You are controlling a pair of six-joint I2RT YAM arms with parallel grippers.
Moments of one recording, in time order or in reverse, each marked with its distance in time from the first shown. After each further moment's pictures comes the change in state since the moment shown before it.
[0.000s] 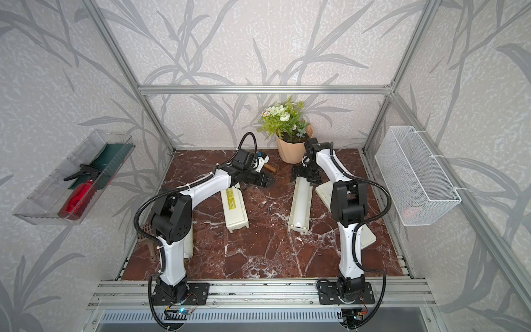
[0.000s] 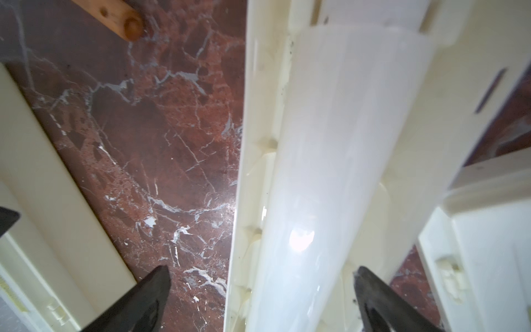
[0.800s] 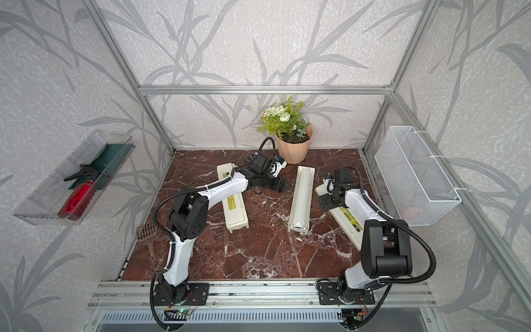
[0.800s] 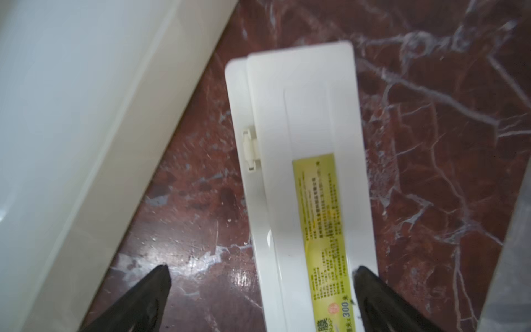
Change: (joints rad) left arm -0.124 0.135 0.123 0.007 -0.008 -0.053; right arm -0.209 -0.641 -1.025 0.605 0.259 -0.607
